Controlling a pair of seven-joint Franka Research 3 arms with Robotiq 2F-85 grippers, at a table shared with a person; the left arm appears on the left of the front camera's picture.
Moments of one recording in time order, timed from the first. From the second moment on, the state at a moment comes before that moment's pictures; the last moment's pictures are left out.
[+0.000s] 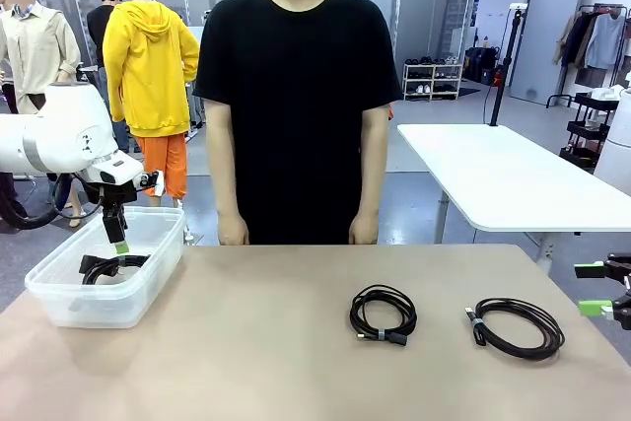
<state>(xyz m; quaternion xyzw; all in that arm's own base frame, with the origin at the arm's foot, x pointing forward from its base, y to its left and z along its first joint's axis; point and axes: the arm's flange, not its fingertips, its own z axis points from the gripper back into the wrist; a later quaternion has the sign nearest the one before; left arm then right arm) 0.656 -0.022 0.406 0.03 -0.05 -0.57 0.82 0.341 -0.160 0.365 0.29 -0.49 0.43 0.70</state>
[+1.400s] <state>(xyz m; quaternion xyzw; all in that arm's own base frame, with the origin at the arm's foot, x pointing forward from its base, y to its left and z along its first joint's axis) 0.411 0.021 0.484 -0.19 -0.38 -0.57 0.70 0.341 -0.160 0.365 0.29 -0.49 0.44 0.70</state>
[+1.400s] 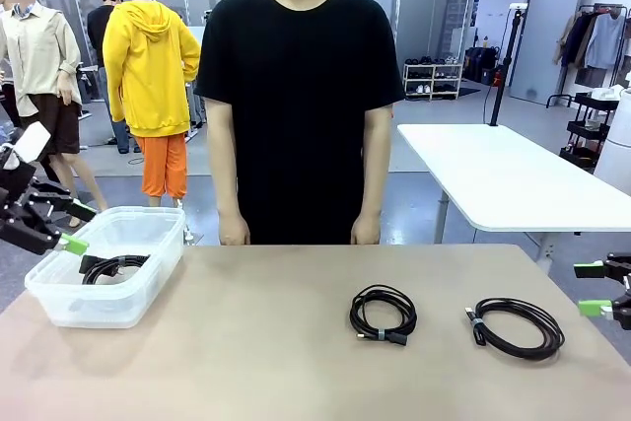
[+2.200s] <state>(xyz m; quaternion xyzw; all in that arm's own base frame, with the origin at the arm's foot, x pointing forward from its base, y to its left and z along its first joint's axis) 0.391 0.018 0.467 -0.20 -0.41 -0.58 0.68 0.341 -0.160 0.365 0.29 -0.49 0.44 0.70</state>
